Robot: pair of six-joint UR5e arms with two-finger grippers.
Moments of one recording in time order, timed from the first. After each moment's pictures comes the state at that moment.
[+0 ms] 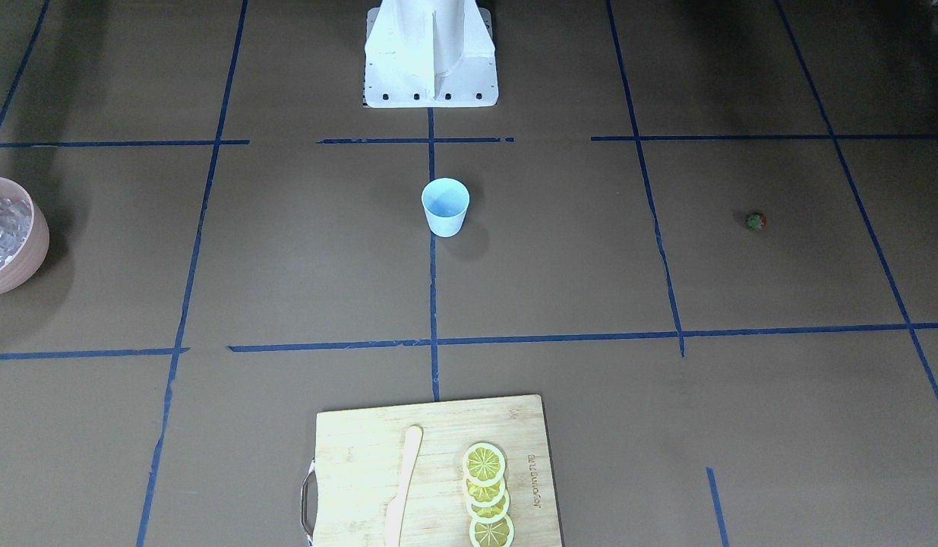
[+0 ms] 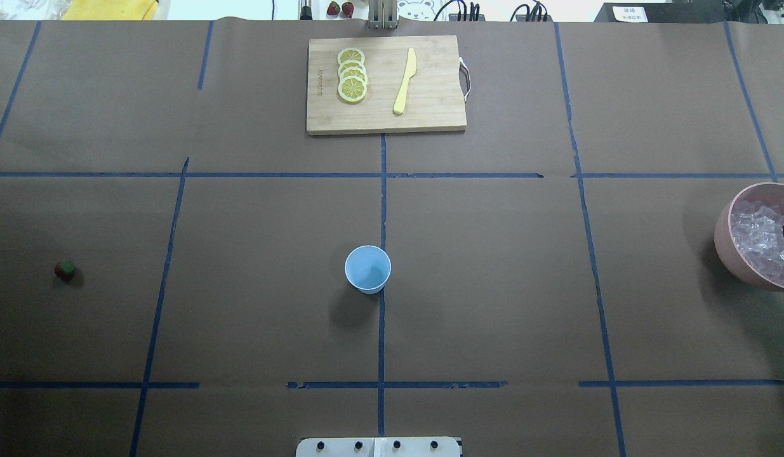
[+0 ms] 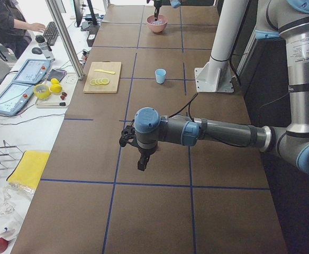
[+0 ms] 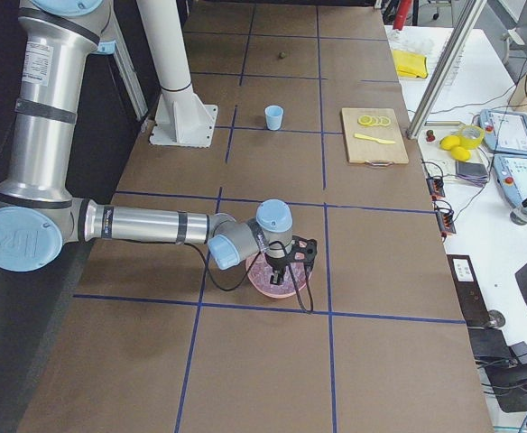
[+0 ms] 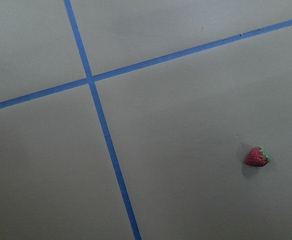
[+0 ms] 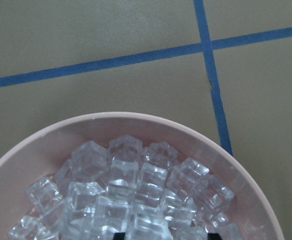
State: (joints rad) left arm -1.52 -1.39 -1.88 -1.59 -2.43 0.16; right arm 1.21 -1.77 1.65 -1.01 2.22 0.73
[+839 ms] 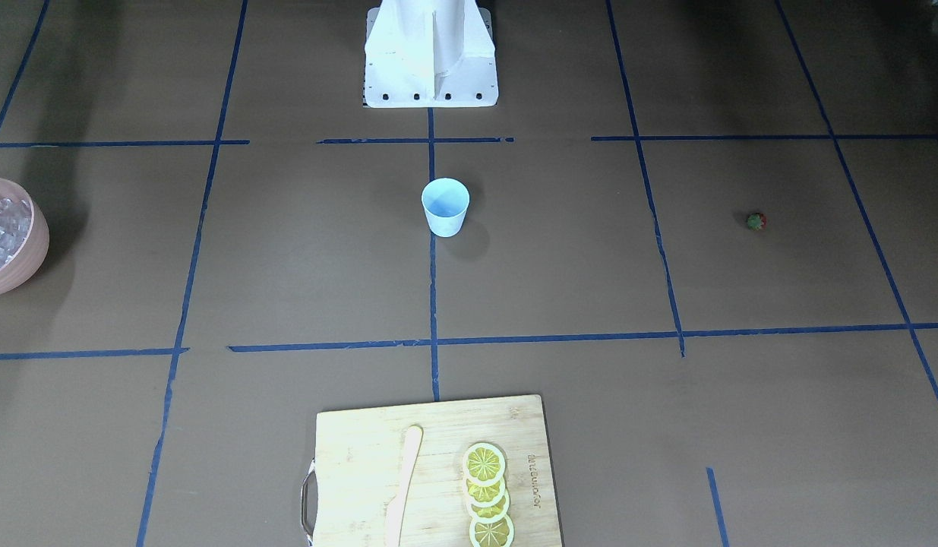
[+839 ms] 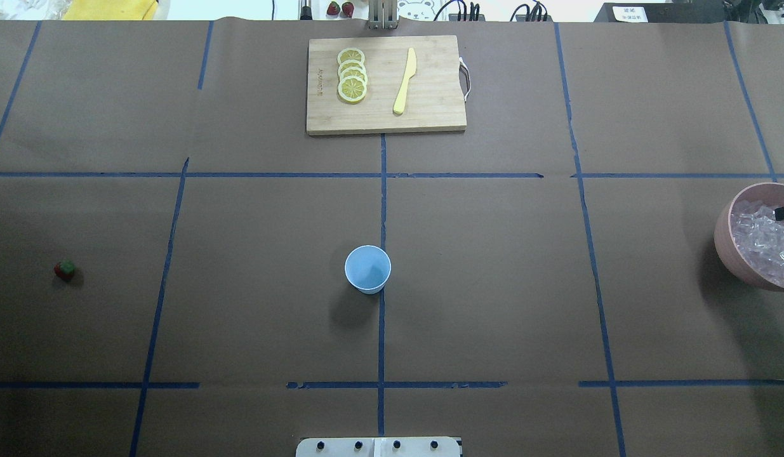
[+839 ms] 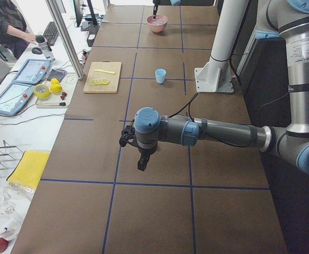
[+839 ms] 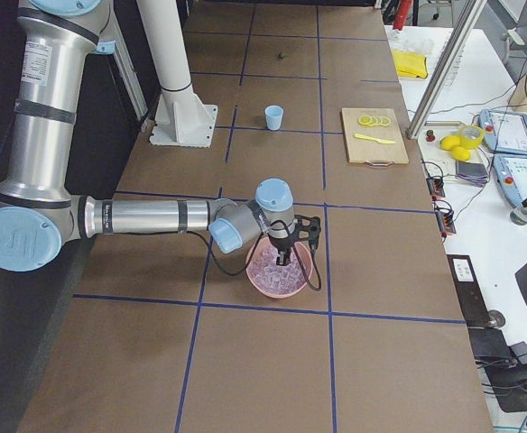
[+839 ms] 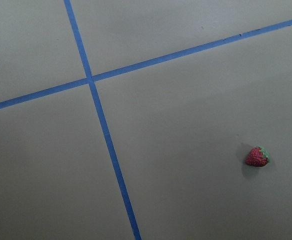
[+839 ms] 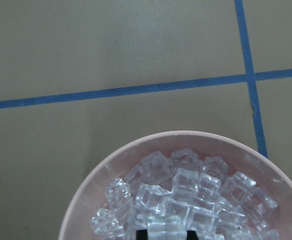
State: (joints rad) left arm -1.52 -1.38 -1.88 -1.59 -2.43 0.16; right arm 1.23 -1.77 1.79 -1.05 2.24 0.69
